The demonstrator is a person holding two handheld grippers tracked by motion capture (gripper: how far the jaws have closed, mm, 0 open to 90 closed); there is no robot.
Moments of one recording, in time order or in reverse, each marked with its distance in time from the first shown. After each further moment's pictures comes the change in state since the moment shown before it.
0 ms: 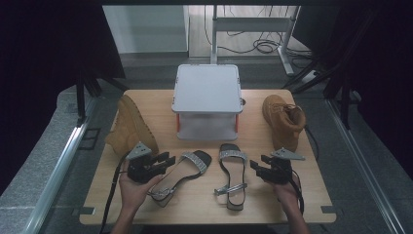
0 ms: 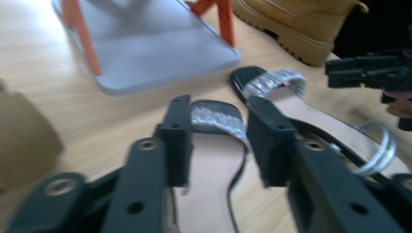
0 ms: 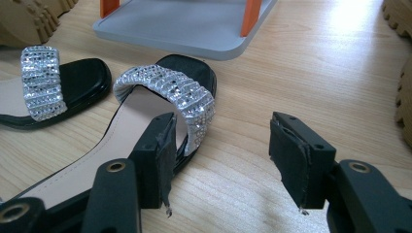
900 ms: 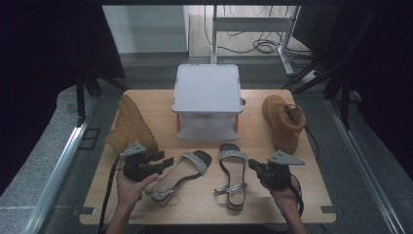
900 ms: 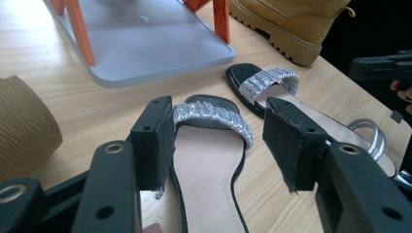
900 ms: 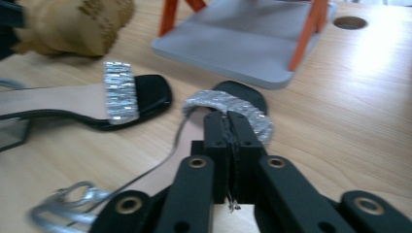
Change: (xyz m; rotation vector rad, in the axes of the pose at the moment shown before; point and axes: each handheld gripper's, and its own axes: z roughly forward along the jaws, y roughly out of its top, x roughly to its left) left arm 0.020 -0.006 0.004 0.014 -0.081 -0.051; right arm 0.039 0.015 -0.032 -0.051 0.095 -0.097
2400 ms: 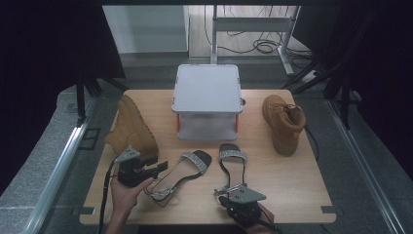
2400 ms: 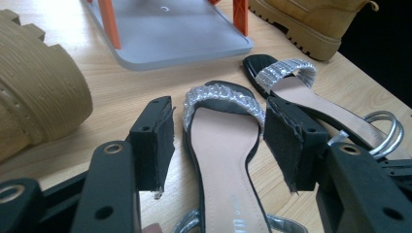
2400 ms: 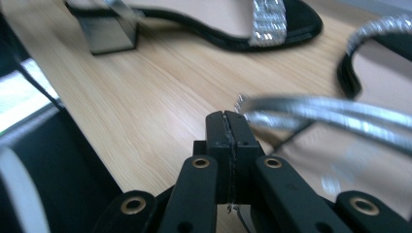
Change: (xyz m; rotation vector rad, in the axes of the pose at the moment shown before) left arm 0.002 -0.014 -0.015 0.007 0.068 -0.033; right arm 0.105 -0.056 0.014 0.148 0.116 -0.164
